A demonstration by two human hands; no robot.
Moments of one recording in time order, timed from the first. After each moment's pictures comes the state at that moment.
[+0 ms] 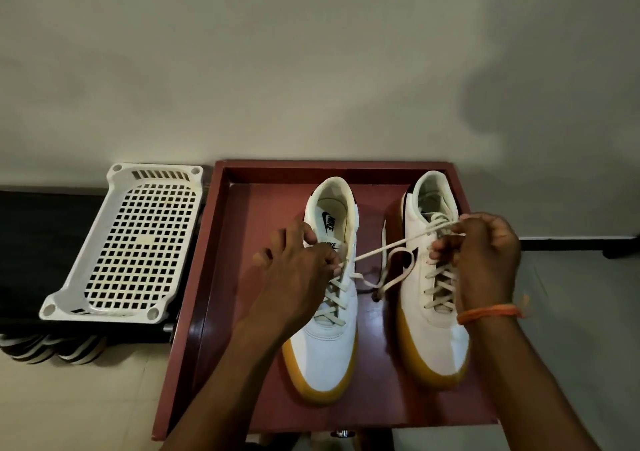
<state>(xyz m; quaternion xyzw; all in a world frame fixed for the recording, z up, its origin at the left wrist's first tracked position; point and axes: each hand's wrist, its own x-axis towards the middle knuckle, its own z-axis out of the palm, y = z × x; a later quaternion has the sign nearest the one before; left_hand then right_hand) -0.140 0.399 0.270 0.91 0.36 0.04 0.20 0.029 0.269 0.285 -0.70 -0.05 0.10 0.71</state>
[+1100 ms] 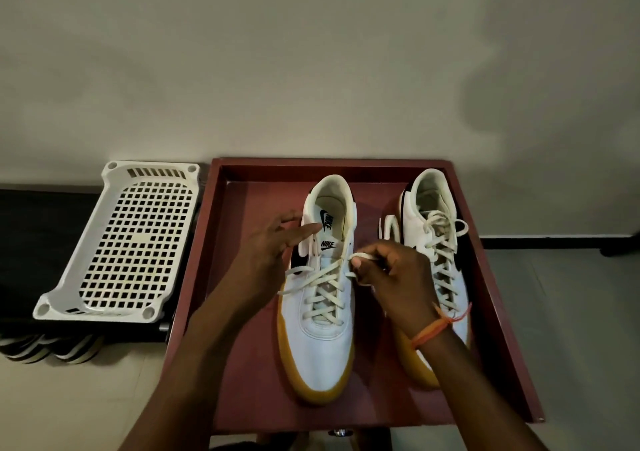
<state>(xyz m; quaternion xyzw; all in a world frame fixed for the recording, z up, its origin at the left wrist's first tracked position) -0.160 0.445 0.265 0.91 0.21 0.15 0.33 -0.012 0.288 0.243 -0.77 -0.38 0.17 0.49</state>
